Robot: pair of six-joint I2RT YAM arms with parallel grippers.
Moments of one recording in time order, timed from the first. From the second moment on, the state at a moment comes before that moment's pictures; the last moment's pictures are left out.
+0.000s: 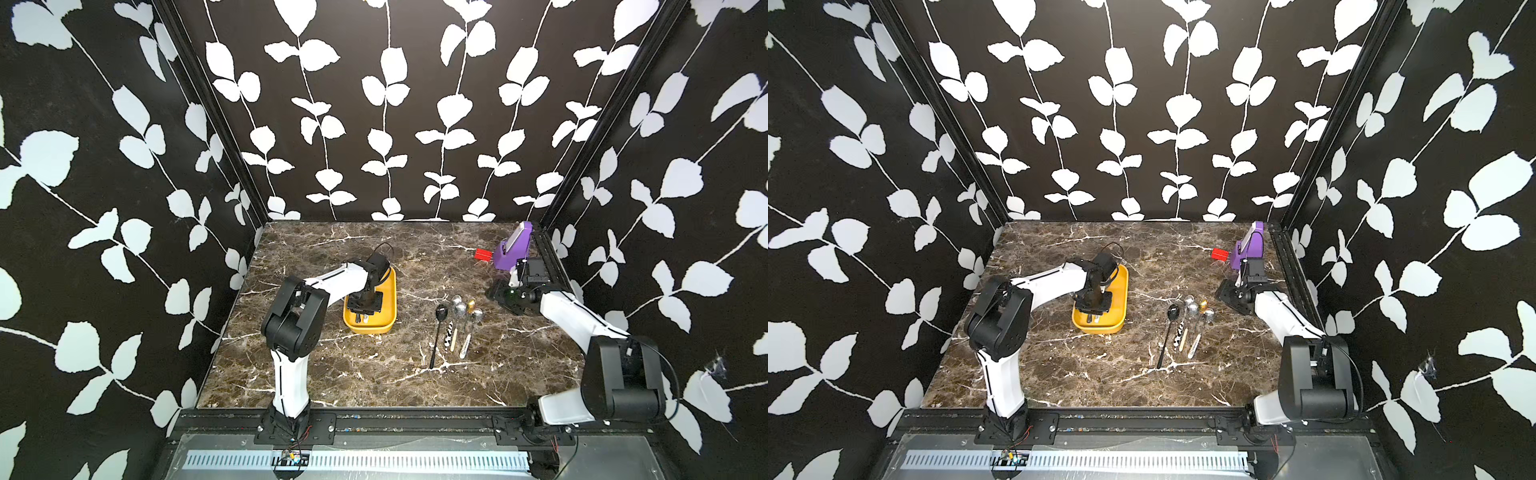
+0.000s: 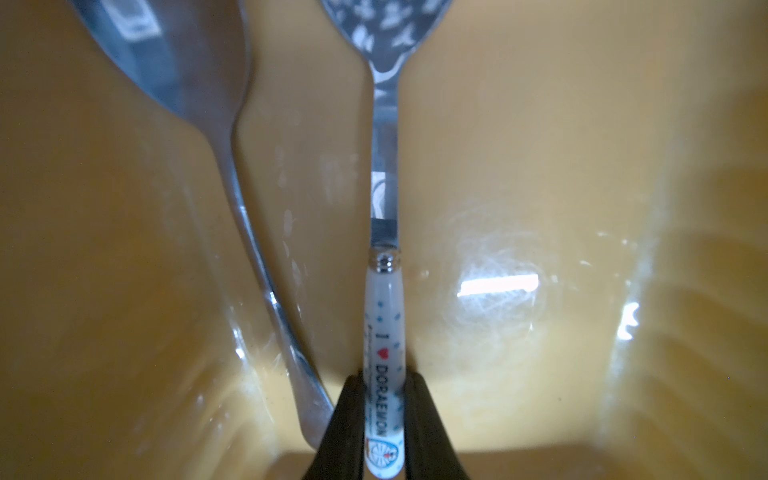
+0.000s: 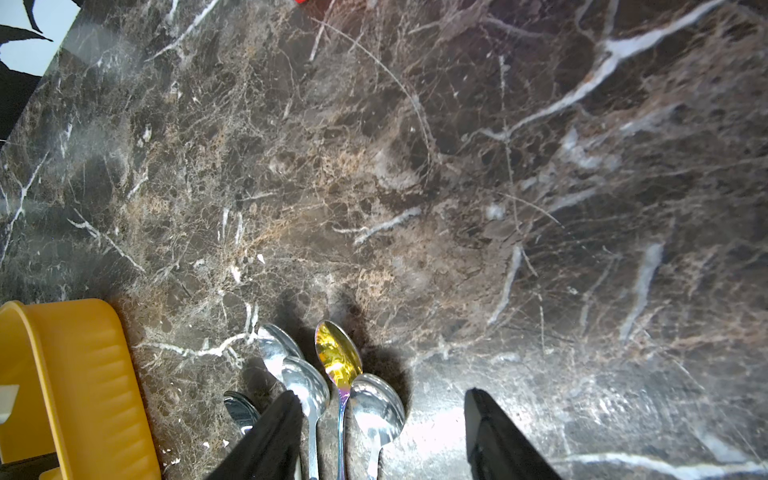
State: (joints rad) left arm -0.54 1.94 1.34 -0.89 -0.07 -0.40; right arm 0.03 1.45 0.88 -0.45 -0.21 0.53
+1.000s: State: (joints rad) left arm -0.53 1.63 1.44 -0.97 -0.14 -0.35; right arm 0.07 1.45 0.95 -0.67 -0.14 0.51
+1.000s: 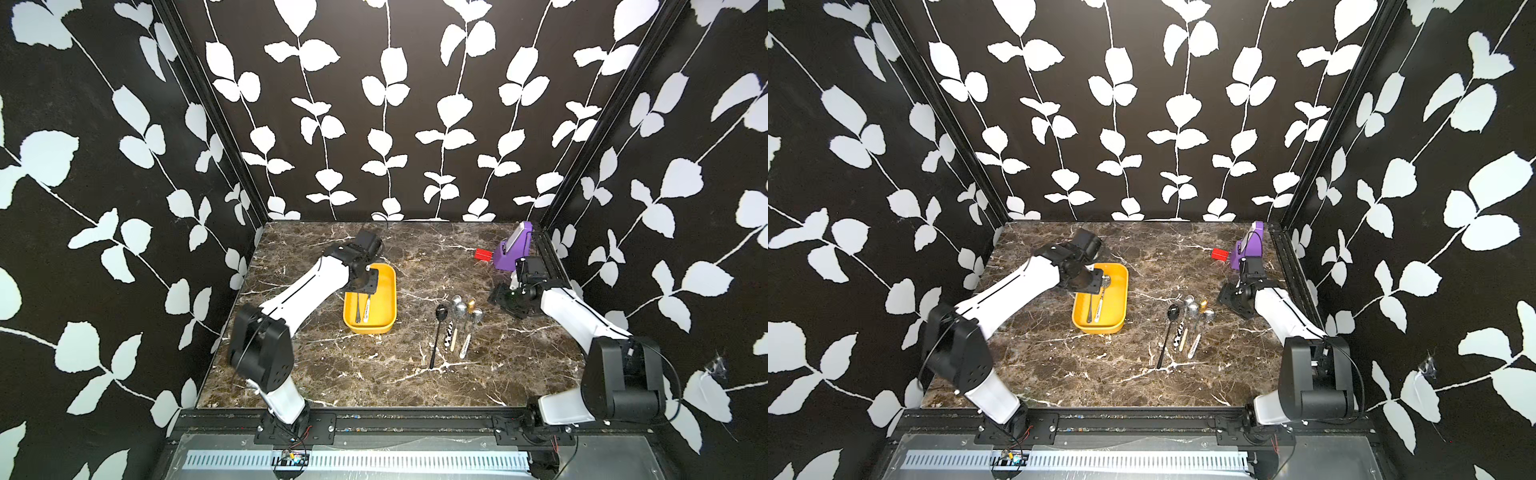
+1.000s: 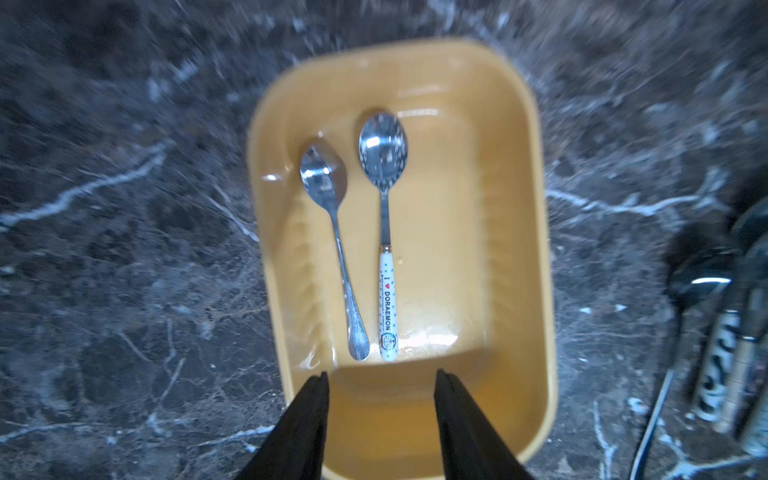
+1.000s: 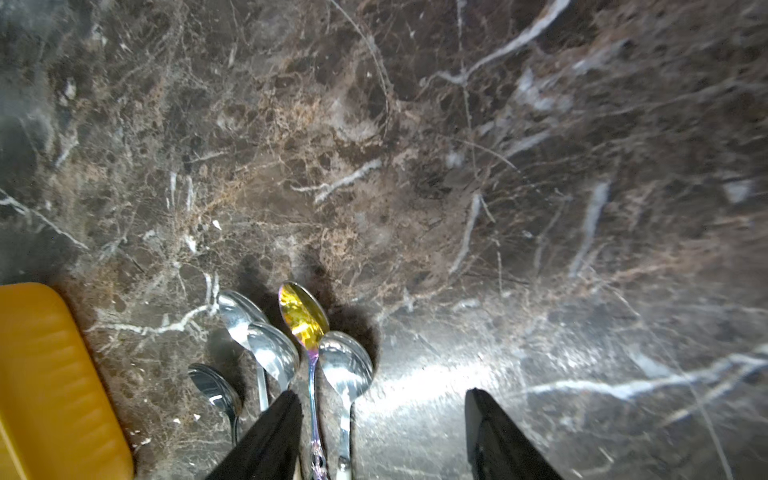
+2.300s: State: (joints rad) left arm -0.50 1.44 1.26 -0.91 -0.16 -0.31; right arm 0.48 1.67 1.00 -0.91 -0.01 0.58
